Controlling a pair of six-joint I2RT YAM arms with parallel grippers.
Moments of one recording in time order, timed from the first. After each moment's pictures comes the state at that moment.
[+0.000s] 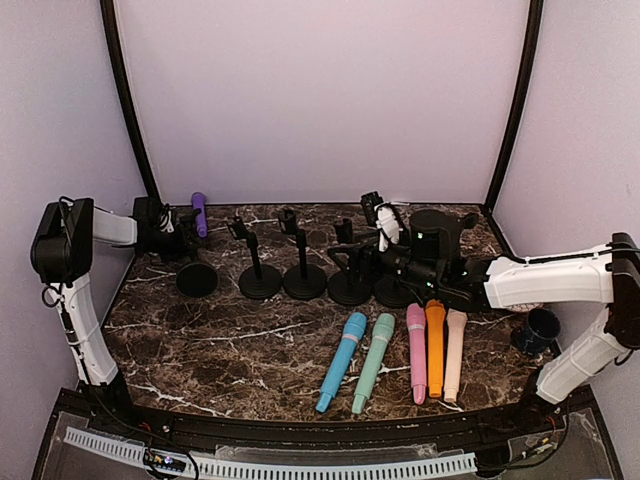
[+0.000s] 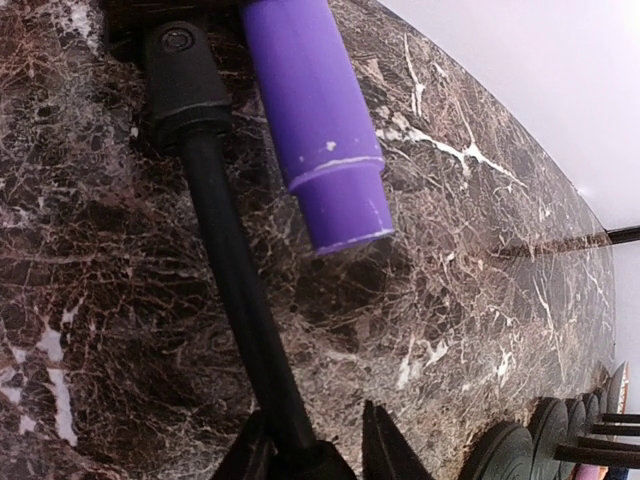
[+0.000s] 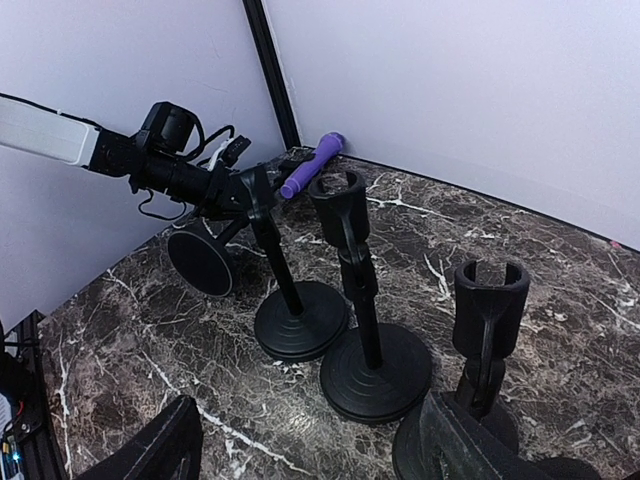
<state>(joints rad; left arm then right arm) 0.08 1.98 1.21 -0.07 0.45 -0.39 0.90 1.46 0.86 0.38 0.02 0.21</state>
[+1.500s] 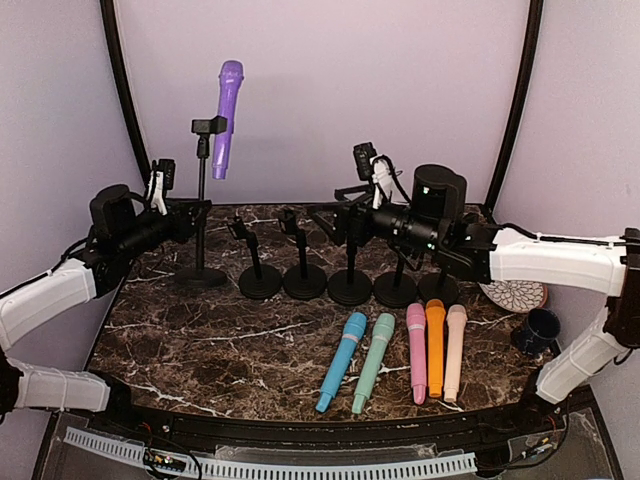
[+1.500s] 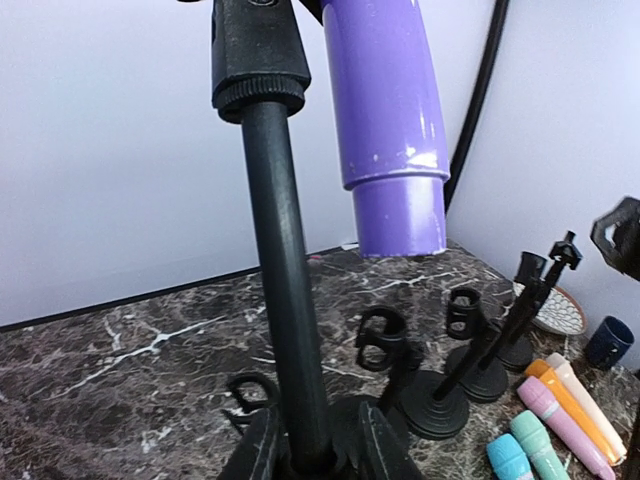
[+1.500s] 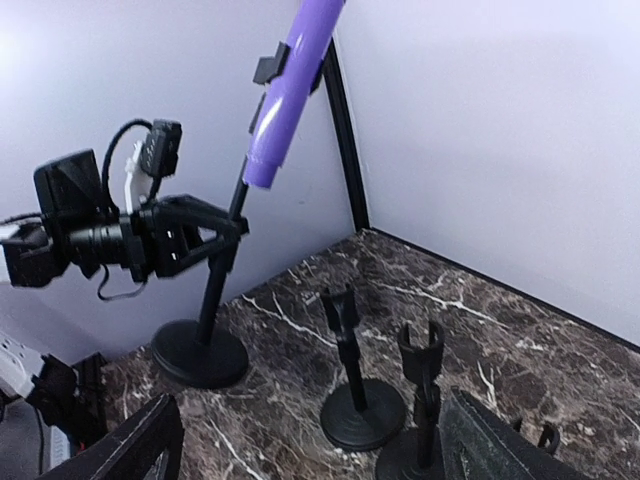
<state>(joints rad) -0.26 1.09 0.73 0.24 0.34 -0.17 0.90 1.46 1.08 0.33 -0.13 0.19</state>
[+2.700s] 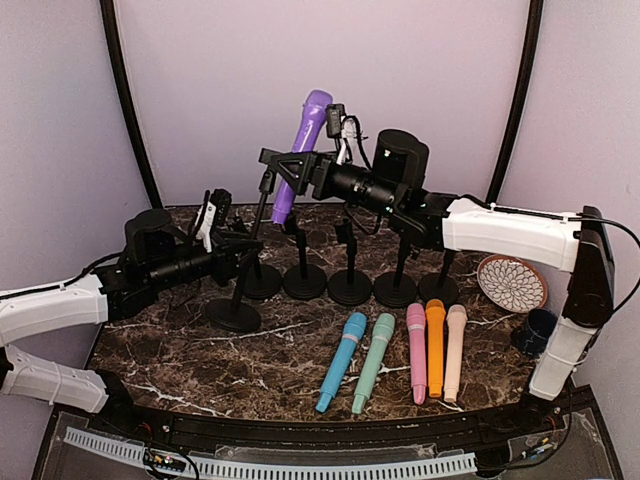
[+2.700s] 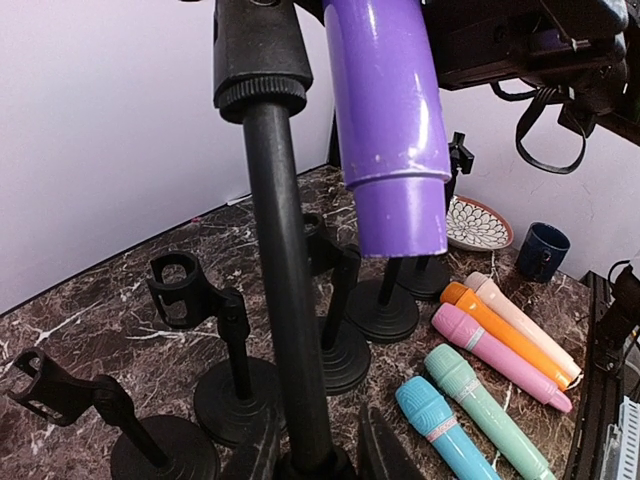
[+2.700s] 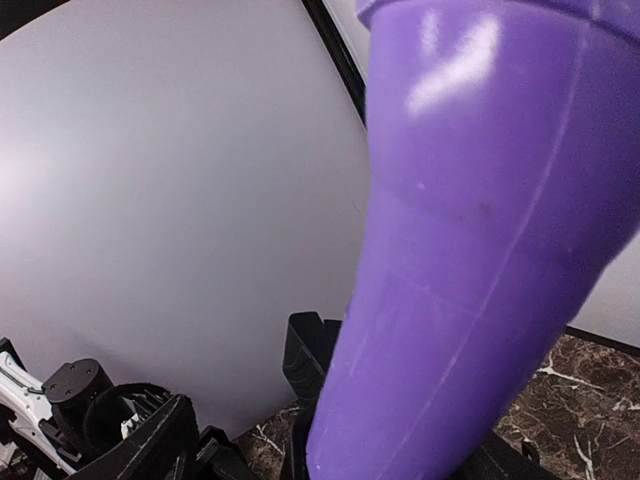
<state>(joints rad) -0.69 1.10 0.68 0.25 0.19 -0.09 0.90 1.75 1.47 0.40 -0.20 0.44</state>
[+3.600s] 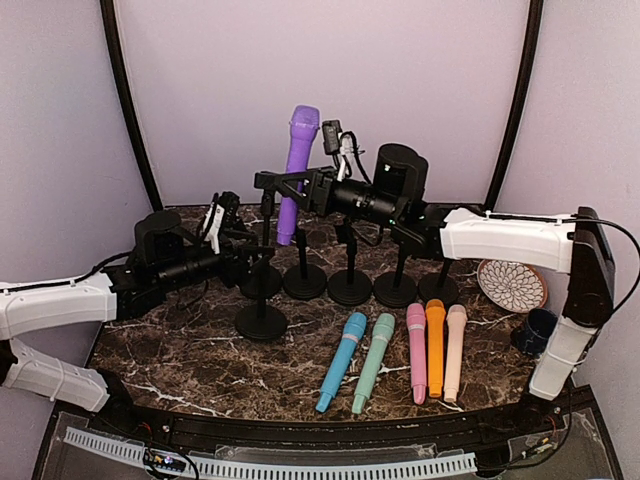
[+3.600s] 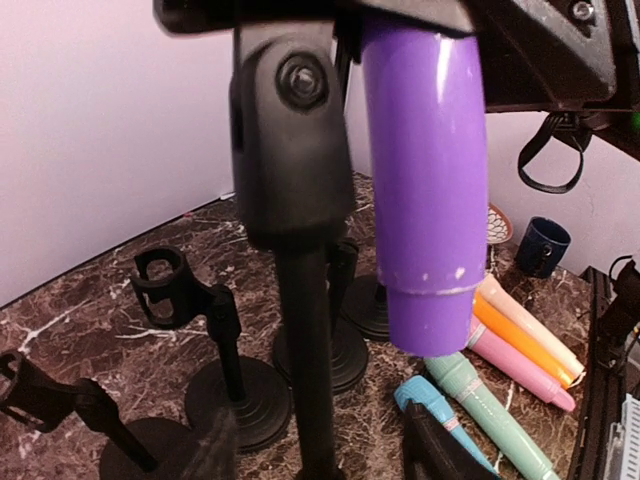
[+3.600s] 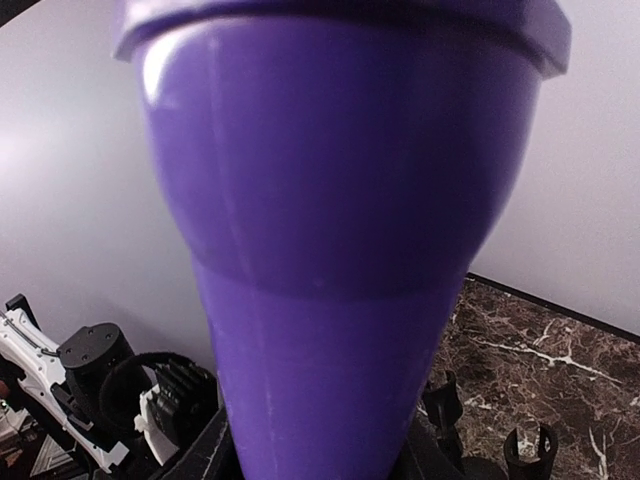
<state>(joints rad) -0.71 1.16 0.68 0.28 0.19 -0.09 0.89 1.74 1.40 0.47 -0.30 0.43</state>
